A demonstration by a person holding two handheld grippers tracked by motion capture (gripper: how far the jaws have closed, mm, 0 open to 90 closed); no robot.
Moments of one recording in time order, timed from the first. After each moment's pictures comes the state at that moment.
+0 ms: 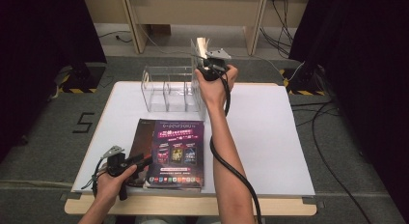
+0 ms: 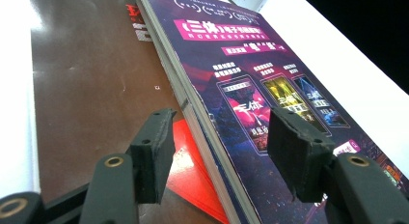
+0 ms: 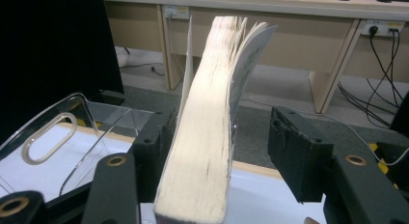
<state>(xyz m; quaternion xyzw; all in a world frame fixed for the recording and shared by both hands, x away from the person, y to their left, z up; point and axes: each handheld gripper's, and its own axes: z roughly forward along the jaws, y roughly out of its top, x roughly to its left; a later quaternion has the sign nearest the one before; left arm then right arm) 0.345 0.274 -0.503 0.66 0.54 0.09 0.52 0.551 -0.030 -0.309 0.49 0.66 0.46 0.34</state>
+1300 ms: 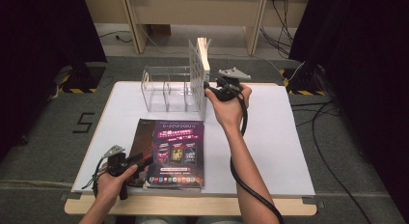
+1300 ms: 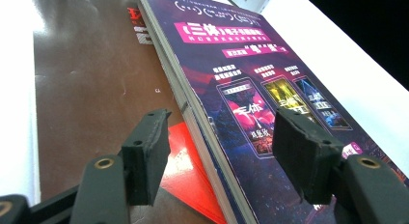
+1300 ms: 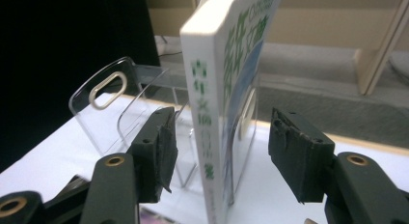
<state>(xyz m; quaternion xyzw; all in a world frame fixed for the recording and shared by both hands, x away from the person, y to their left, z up) 0.345 0.272 -0.501 0.66 0.54 0.10 0.51 0.490 -0.070 -0.325 0.48 0.68 0.49 0.26</state>
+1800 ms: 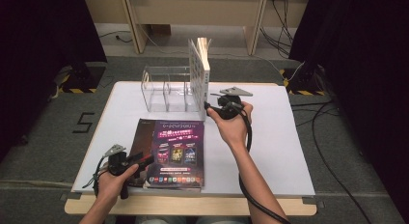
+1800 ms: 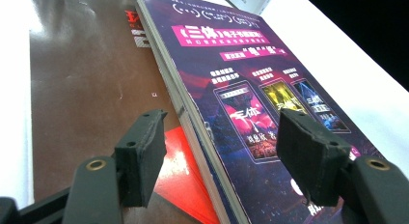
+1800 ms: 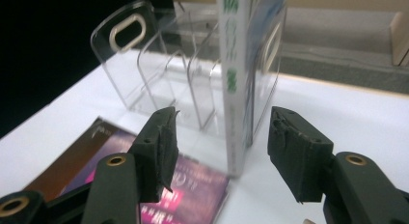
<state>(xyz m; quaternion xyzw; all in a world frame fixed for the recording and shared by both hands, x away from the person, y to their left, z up) 0.347 0.269 -0.498 0.66 0.54 0.10 0.51 0.460 -0.080 -0.361 0.47 0.72 0.47 0.20</state>
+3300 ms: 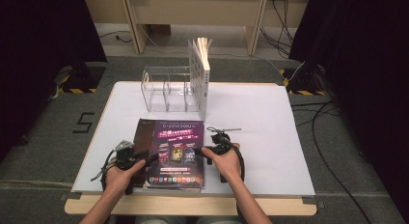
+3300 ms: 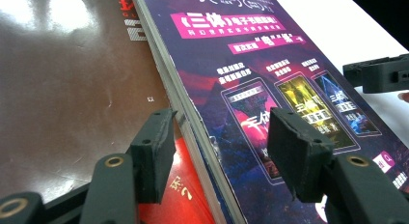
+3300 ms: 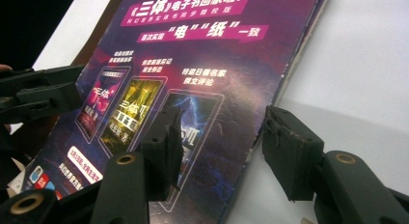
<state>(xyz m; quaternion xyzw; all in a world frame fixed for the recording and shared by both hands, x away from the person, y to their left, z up) 0.366 0.256 -0.503 0.68 0.54 0.09 0.48 0.421 -0.070 -0.481 0.52 0.75 0.40 -0.05</state>
